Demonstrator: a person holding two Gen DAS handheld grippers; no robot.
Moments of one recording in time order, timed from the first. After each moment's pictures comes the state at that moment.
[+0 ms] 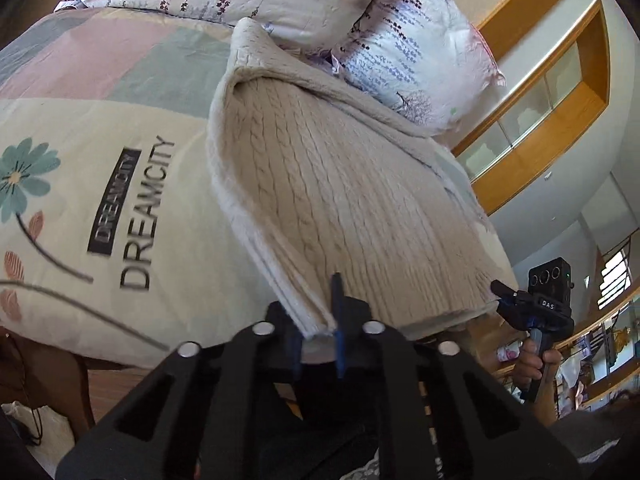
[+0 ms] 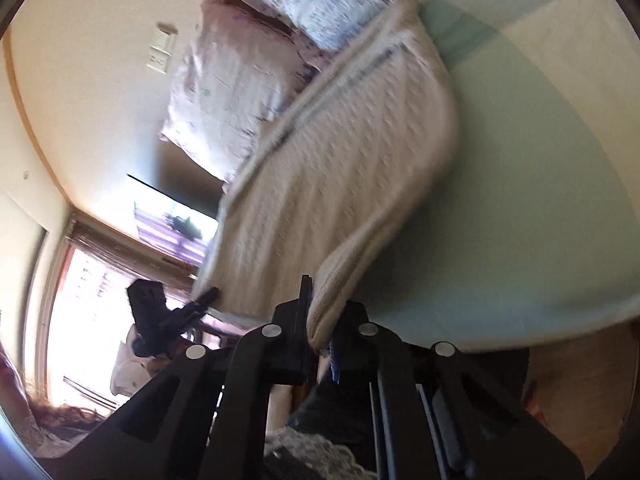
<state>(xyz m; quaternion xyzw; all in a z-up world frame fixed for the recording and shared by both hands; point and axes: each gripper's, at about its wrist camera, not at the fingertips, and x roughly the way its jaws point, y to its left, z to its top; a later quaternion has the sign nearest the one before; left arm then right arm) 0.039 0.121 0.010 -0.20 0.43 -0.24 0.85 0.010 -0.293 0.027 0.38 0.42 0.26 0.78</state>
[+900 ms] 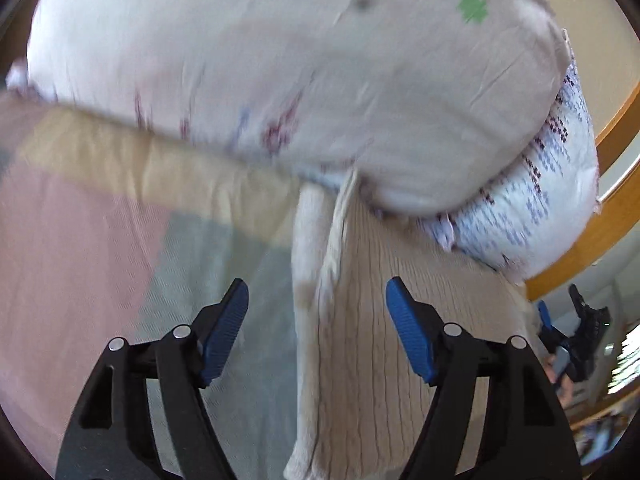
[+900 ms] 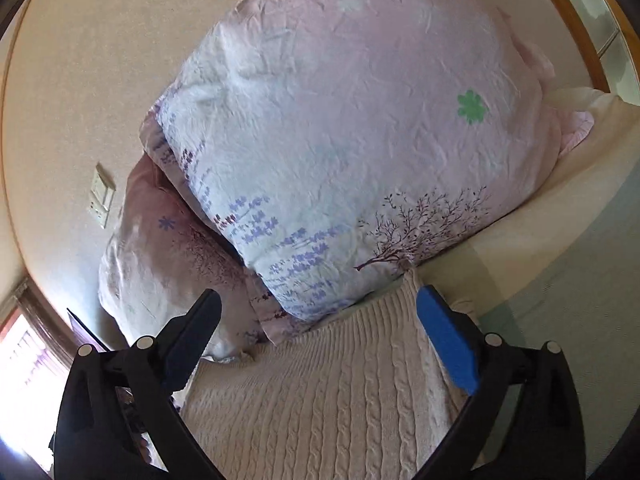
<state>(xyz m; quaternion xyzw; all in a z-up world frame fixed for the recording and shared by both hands) 0.331 0.179 0.028 -0.25 0.43 -0.14 0.86 0.281 -0.346 0.077 0.36 0.21 0.12 0.90</state>
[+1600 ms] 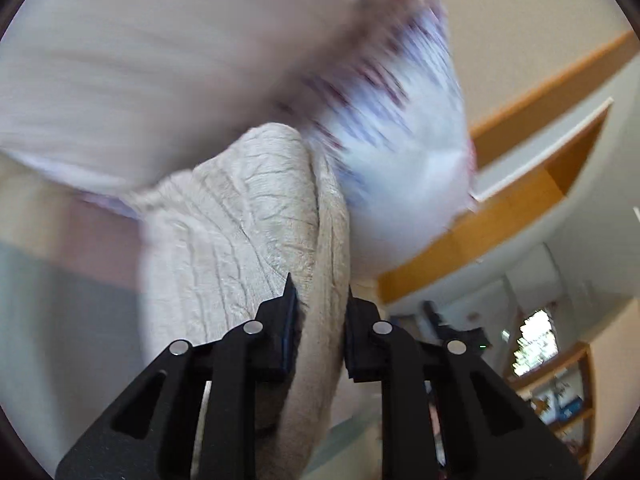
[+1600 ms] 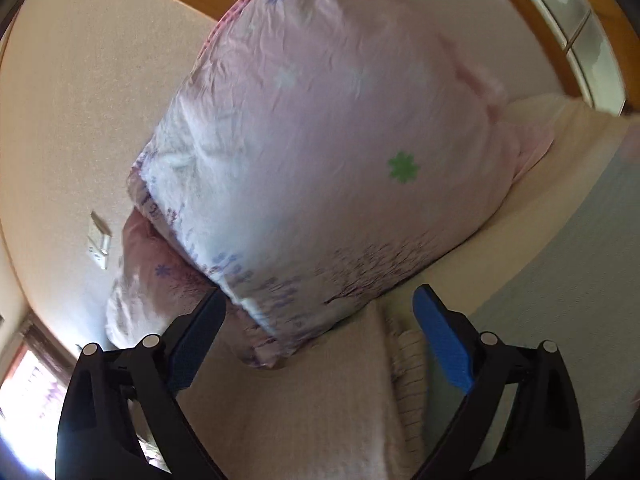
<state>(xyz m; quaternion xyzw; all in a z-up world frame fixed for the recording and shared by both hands) 0.349 -0.020 0.110 -0.34 0.38 -0.35 0.79 0.268 -0.411 0.097 0.40 0.22 0.07 0.89</state>
